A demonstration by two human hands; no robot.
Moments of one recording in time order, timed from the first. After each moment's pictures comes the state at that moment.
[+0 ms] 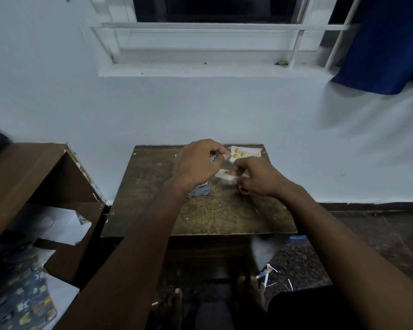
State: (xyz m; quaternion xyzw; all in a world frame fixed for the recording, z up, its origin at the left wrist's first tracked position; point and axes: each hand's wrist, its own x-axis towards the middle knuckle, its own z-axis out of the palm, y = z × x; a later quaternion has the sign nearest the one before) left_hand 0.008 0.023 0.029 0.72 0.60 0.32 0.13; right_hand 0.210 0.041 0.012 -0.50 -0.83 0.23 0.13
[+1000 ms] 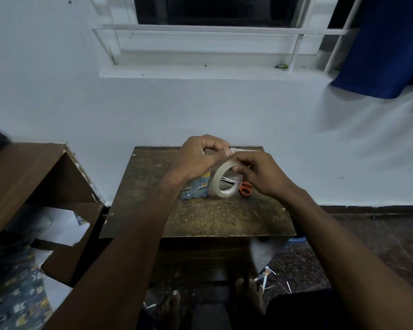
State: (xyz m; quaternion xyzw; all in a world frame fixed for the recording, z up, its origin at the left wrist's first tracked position) left_hand 0.000 0.030 0.038 0.67 0.50 0.42 0.34; right_hand 0.213 0.036 0.019 -0.42 -0.82 0.24 0.30
